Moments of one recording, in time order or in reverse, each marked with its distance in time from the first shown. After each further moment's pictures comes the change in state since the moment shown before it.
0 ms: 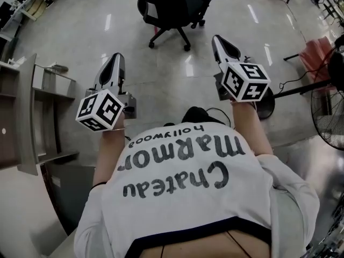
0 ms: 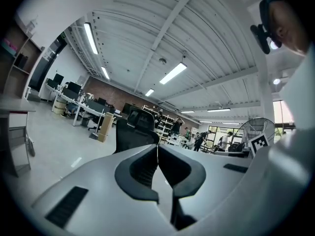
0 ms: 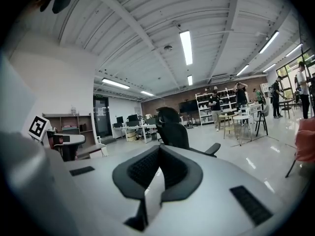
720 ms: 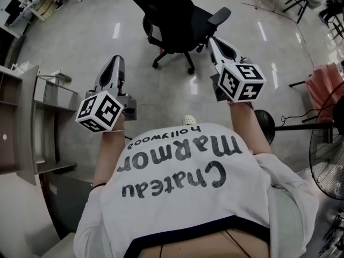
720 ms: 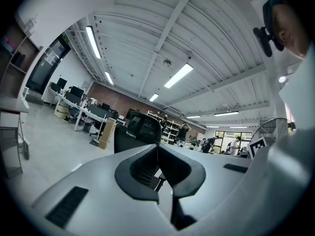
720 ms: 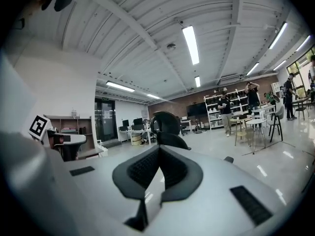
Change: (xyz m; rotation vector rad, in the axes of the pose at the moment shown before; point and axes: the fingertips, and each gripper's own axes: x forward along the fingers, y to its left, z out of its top) left arm 0.143 0.026 0.036 0.003 -0.075 0.054; right arm 0.147 -0.073 0.057 -0.028 -0.047 0.108
